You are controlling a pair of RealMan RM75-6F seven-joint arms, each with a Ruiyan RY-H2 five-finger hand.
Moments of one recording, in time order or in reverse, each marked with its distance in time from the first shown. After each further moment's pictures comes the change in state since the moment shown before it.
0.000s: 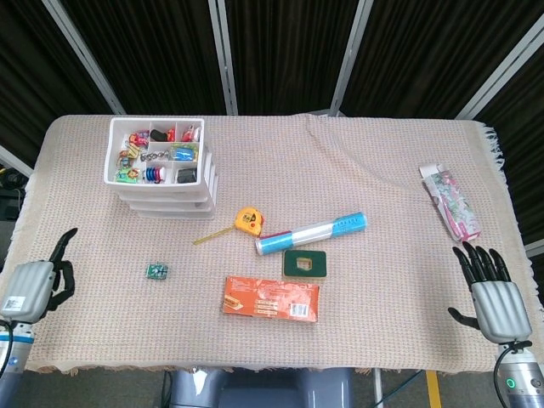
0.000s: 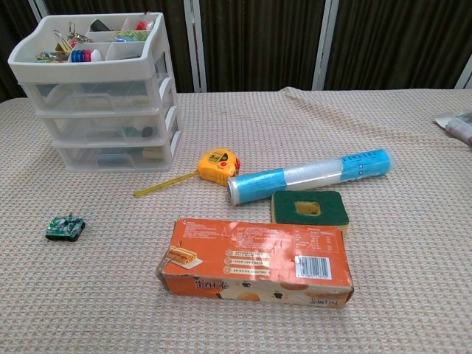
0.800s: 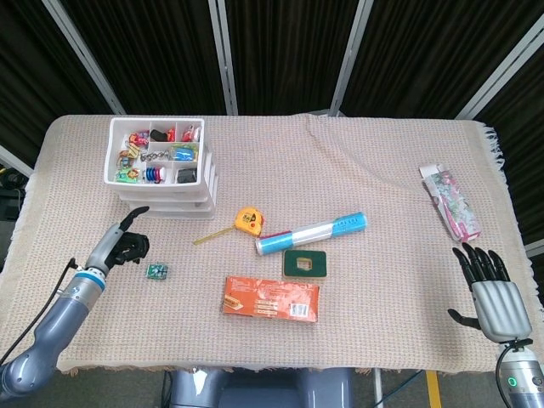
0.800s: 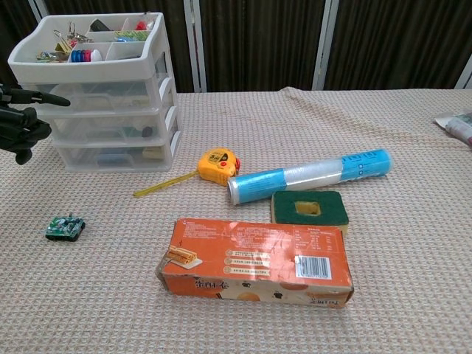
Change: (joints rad) left arm -0.369 -0.019 -0.252 -0.098 -0.741 -0.501 -0.281; right arm 0.009 0.020 -0.003 -0.016 0.024 -0.037 0.028
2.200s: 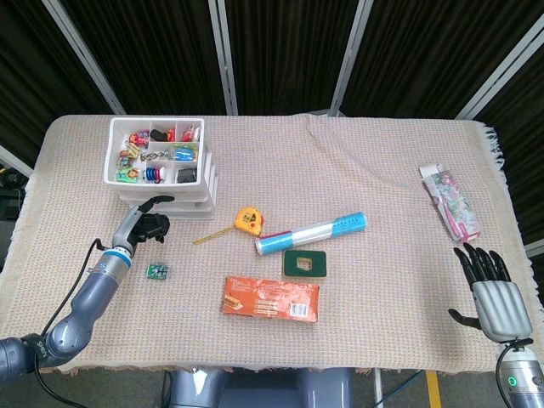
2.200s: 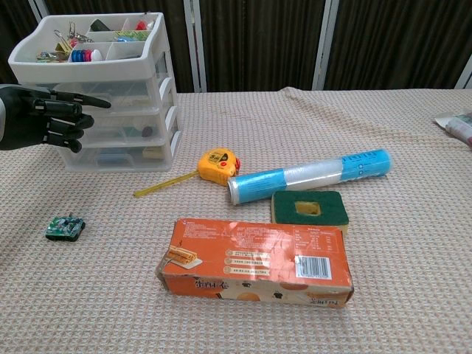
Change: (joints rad) left arm -0.103 -0.194 -0.063 0.209 -0.106 -0.034 -0.108; right arm 0.000 0.001 0.001 -0.007 0.013 -0.004 -0.006
